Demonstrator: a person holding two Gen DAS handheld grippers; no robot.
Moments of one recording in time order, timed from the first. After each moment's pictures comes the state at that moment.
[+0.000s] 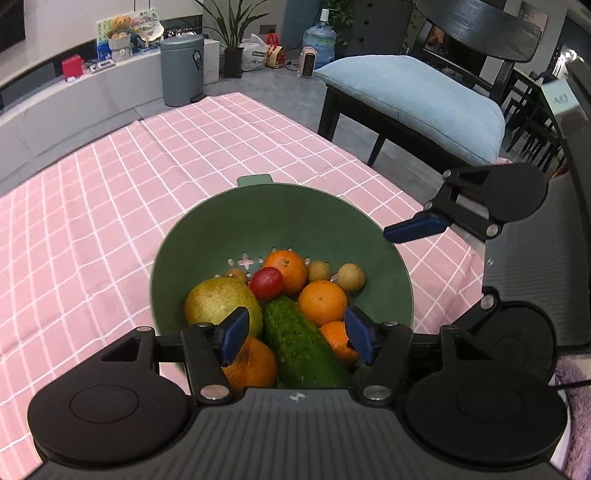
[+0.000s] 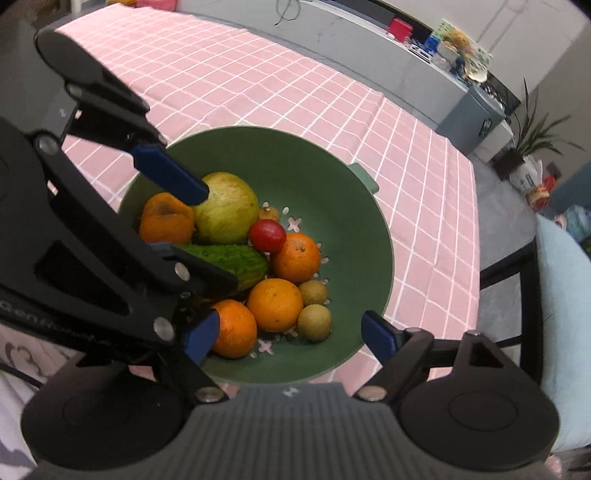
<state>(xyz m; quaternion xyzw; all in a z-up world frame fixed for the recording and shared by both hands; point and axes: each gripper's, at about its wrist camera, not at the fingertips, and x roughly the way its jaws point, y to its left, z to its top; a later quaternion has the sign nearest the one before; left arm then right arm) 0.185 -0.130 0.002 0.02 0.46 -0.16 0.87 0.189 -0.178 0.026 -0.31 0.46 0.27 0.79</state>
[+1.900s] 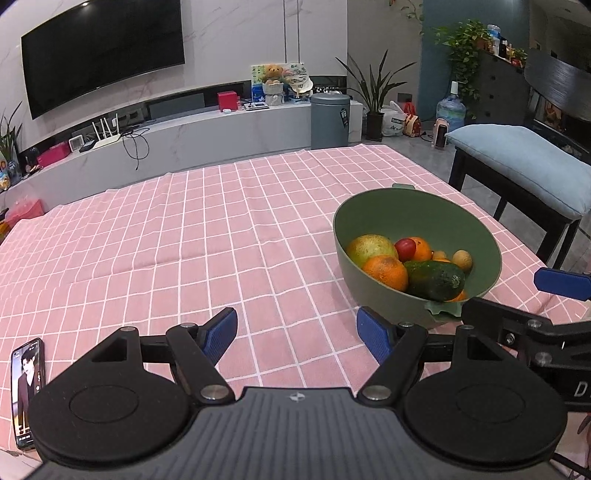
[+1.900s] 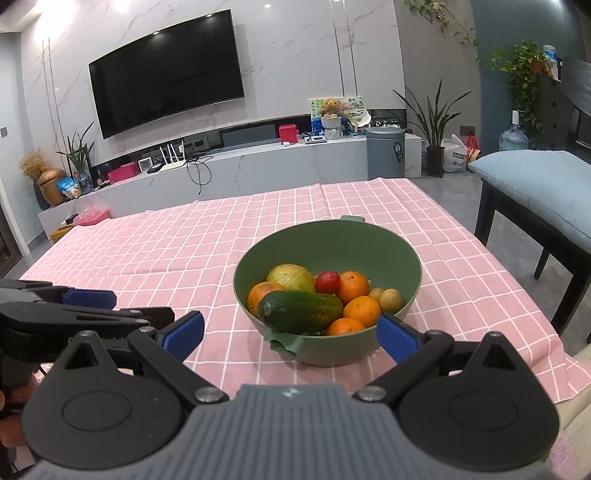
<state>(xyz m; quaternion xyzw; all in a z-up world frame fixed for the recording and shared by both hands) 0.057 -0.079 0.007 -0.01 0.36 0.07 0.93 0.056 -0.192 0.035 0.02 0.31 0.18 0.93</state>
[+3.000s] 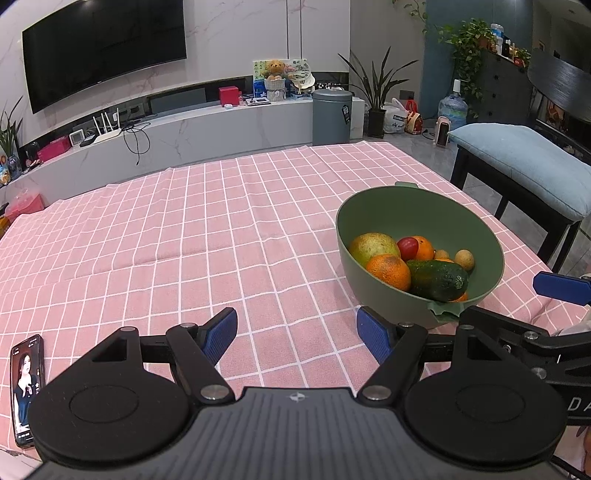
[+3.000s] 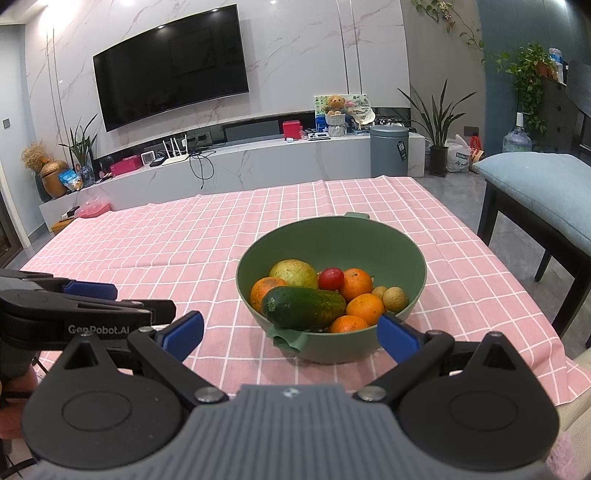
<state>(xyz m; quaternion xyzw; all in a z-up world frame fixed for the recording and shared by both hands) 0.060 -0.077 0.006 -0.01 0.36 0.07 0.93 0.054 -0.187 0.032 0.01 0.31 0.18 0.93</state>
